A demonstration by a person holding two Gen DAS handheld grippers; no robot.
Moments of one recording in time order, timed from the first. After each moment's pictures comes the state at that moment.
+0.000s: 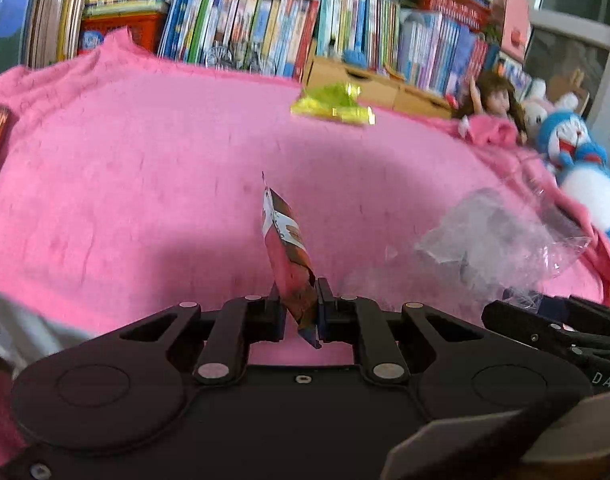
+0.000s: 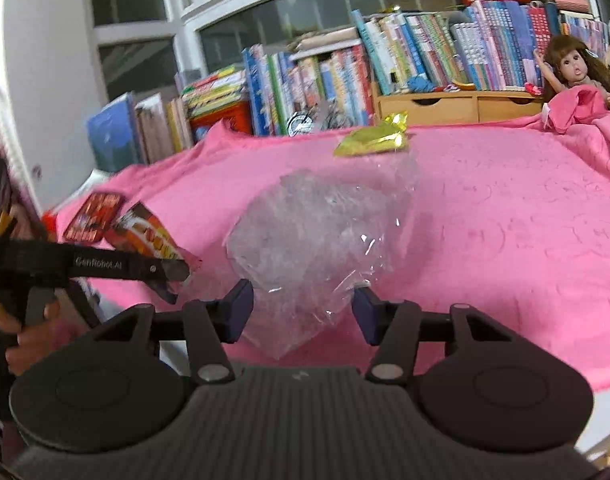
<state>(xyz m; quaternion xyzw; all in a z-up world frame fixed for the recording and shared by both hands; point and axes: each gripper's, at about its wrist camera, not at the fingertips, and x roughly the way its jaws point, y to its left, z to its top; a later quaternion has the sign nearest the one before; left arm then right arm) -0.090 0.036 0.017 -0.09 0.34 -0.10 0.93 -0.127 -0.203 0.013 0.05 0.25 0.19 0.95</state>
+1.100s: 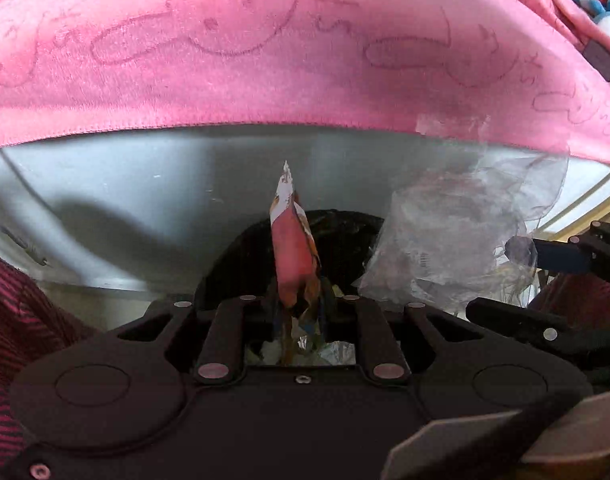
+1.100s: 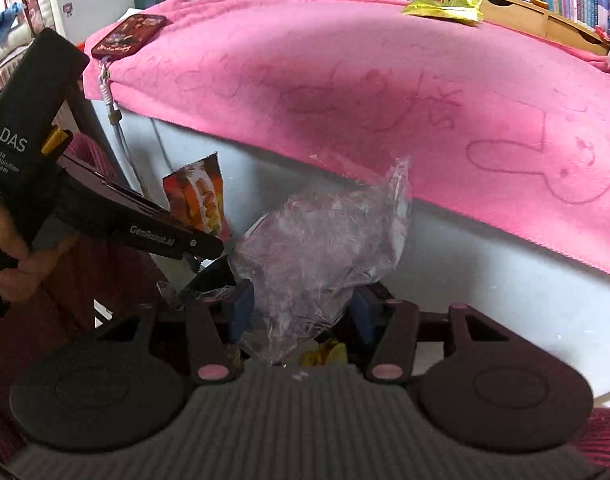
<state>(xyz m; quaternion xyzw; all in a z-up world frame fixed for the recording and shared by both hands) -0.121 0.024 -0.096 -0.02 0.52 -0.10 0.85 -0.152 -0.149 -0.063 -0.06 0.40 0.24 0.88</state>
